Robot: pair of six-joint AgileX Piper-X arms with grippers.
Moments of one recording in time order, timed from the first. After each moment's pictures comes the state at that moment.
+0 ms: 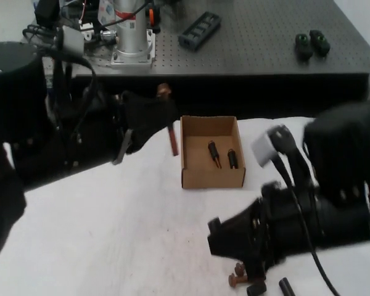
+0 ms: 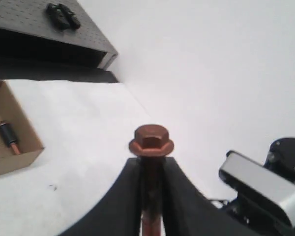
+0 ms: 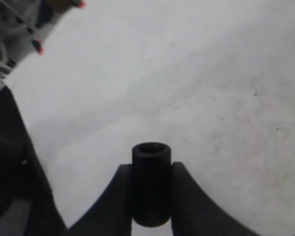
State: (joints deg) left arm -25.8 64.4 -37.5 -15.0 36.2 -37.6; right arm 25.7 64.2 -36.1 17.8 -30.8 5.4
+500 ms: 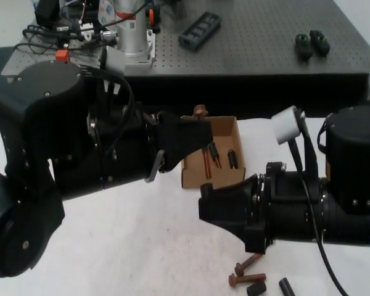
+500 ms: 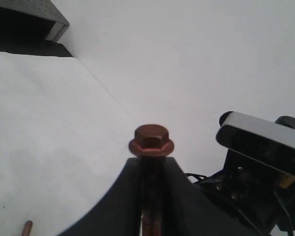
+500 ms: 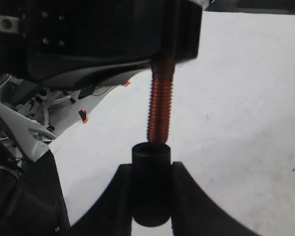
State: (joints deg) left arm -31.9 70.3 -37.5 -21.7 38.5 -40.6; right arm 26.3 61.9 -30.7 -4.9 -31.7 15.8
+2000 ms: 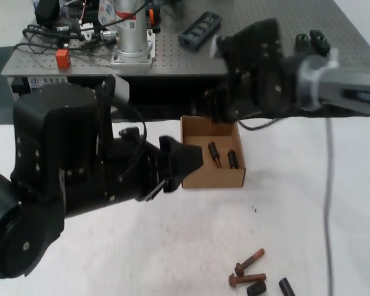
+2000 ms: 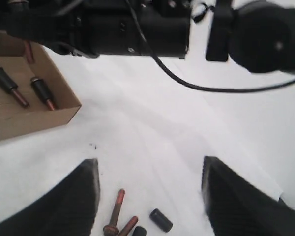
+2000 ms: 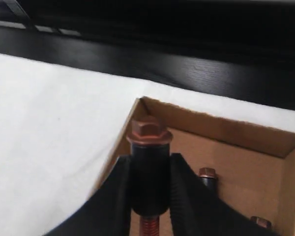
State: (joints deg) left arm -31.9 70.3 -37.4 -6.6 25.8 -29.2; right arm 14.0 117.0 -86.5 19.7 -3.2 3.3
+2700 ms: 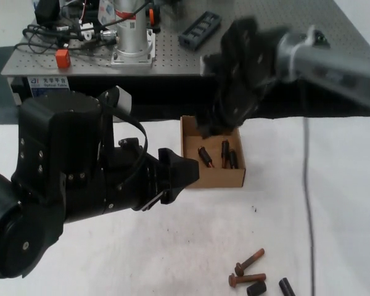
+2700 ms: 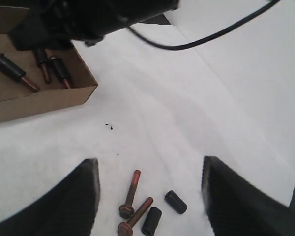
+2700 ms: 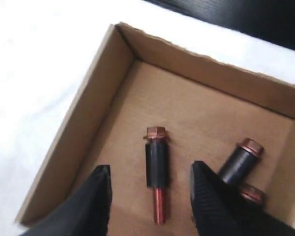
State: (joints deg) left arm -31.9 70.3 -37.4 -3.9 25.2 -27.7; right arm 13.2 120.3 -97.8 42.0 -6.8 -5.0
